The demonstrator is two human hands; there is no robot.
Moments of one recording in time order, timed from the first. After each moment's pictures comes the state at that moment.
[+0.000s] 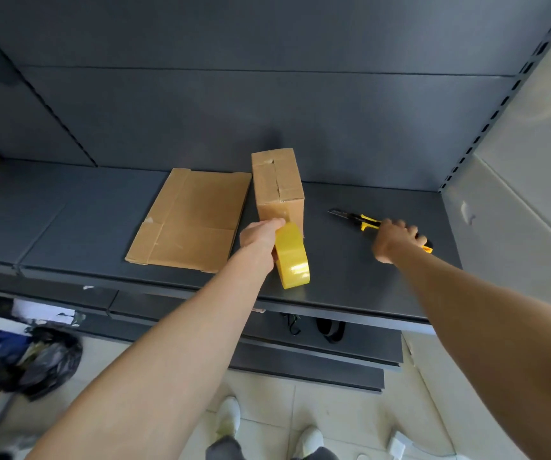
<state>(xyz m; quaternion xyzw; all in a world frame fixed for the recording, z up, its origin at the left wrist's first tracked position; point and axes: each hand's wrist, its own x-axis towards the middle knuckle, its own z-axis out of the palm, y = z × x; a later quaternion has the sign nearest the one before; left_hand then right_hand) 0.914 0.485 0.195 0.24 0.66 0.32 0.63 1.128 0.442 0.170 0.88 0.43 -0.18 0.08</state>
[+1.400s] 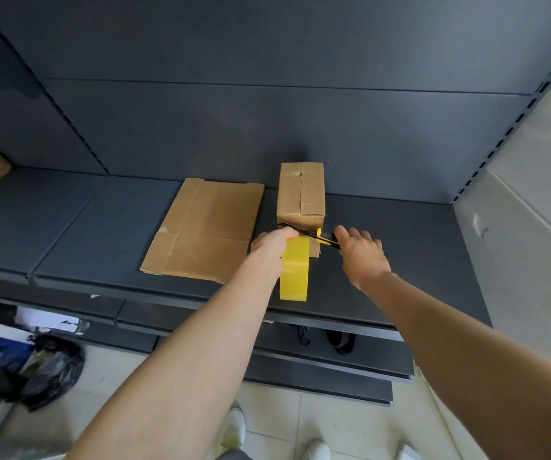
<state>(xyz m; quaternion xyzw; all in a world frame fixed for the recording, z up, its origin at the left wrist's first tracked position) 0.897 0.498 0.204 0.27 0.67 0.22 0.65 1.052 0.438 0.177 0.75 0.66 -0.06 0.00</state>
